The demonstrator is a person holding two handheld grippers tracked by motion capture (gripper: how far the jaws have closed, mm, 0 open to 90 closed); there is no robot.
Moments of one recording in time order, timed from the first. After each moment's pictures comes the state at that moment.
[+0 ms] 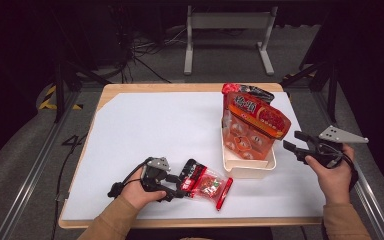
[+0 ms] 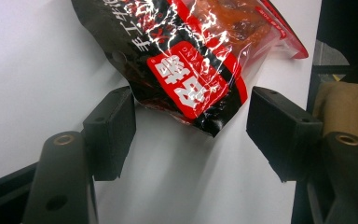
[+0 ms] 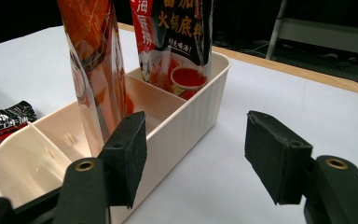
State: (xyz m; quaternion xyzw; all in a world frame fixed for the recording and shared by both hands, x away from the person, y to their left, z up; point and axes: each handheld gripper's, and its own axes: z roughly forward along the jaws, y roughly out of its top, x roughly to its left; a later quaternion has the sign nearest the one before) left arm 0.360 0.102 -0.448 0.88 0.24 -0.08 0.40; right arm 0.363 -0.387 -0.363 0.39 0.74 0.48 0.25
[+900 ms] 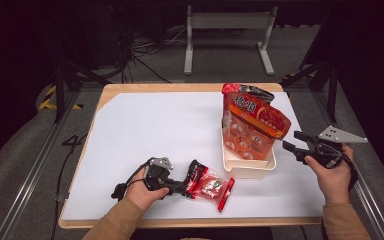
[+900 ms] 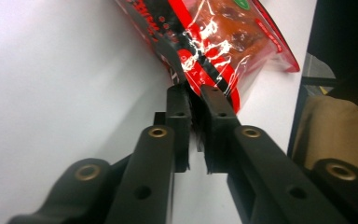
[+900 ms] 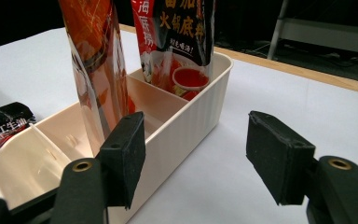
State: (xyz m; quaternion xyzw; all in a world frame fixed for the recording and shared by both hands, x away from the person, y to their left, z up) left arm 0.359 0.095 -0.447 0.87 0.27 -0.09 0.40; right arm 0.364 -0.387 -0.364 0.39 0.74 0.49 0.25
